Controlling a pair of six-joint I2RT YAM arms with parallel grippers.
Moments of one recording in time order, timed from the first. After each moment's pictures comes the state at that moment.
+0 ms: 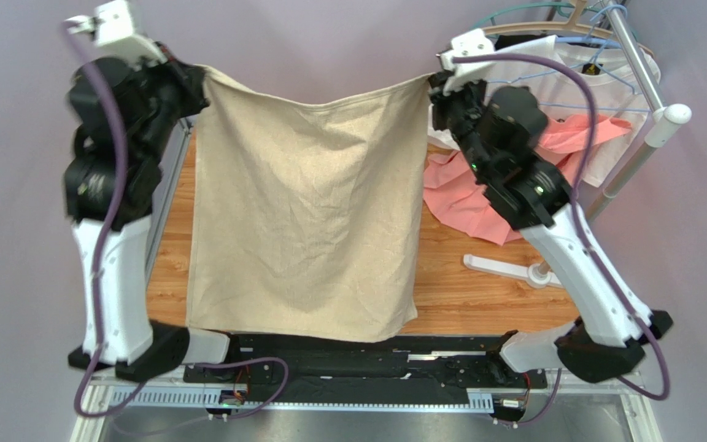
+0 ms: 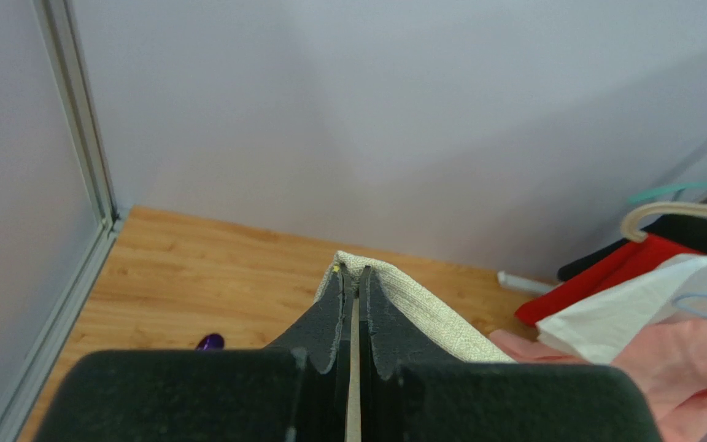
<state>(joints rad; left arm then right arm) -0.21 1.31 2.21 -0.85 -0.18 -0.30 0.70 1.30 1.82 -0.34 0.36 -0.25</state>
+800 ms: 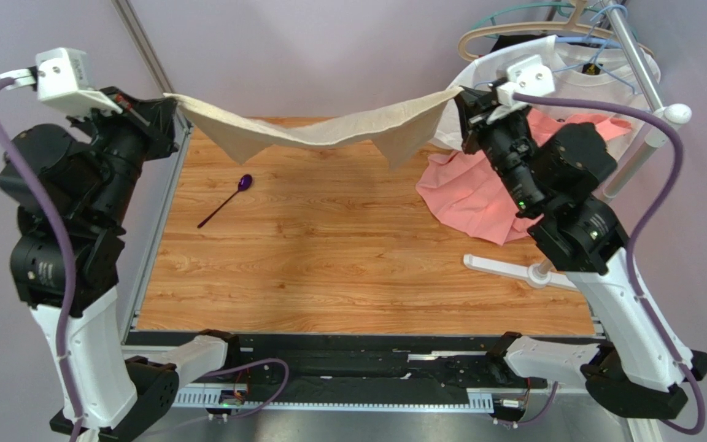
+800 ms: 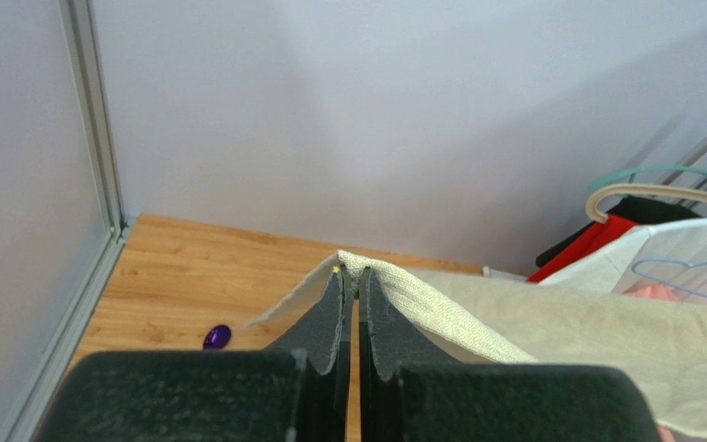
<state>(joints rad) -0.20 1.13 2.09 -0.87 -0.14 -0.29 0.72 1.15 1.72 -0.34 0.29 -0.25</state>
